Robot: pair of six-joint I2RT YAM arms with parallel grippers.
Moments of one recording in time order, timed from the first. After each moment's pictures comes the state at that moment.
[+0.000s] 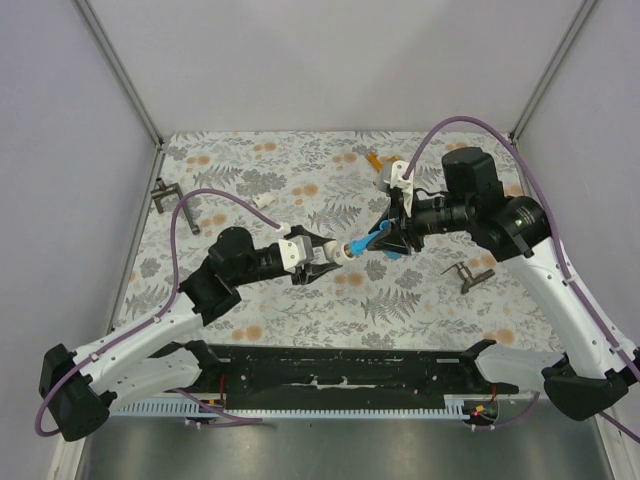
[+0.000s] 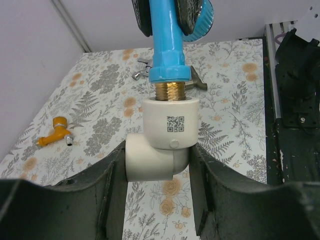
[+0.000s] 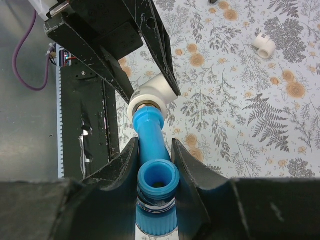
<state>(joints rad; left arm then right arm) -0.81 0.93 0.70 0.20 0.51 0.30 0.54 1.17 1.50 -0.91 -0.79 -0.41</state>
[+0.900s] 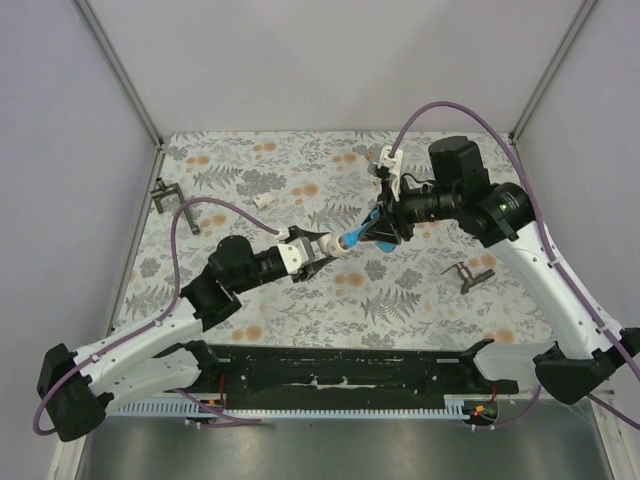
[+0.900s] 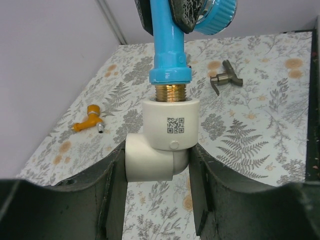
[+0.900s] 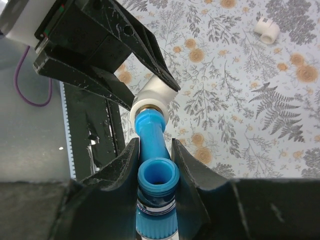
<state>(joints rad) -0.84 0.91 0.65 0.28 0.35 0.33 0.56 1.26 1.56 -0.89 -0.74 -0.31</state>
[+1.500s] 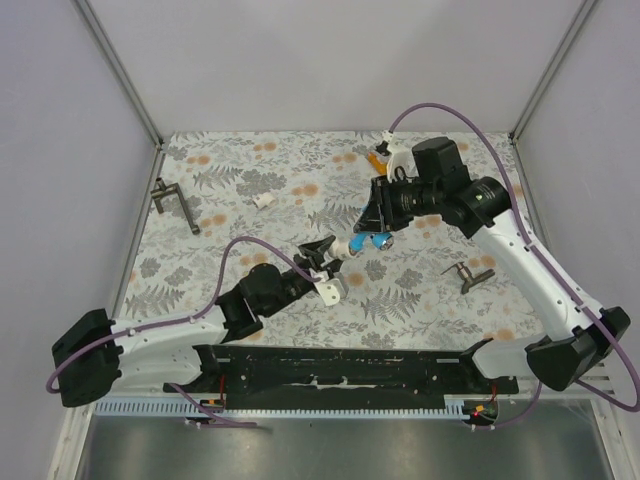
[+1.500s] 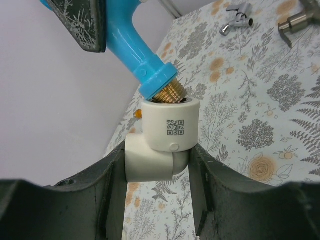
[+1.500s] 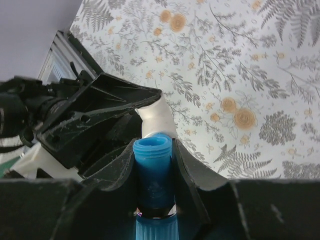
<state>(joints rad) -1.05 1.04 0.50 0.56 -0.05 0.73 0.55 1.34 1.52 -0.85 -0.55 0.25</state>
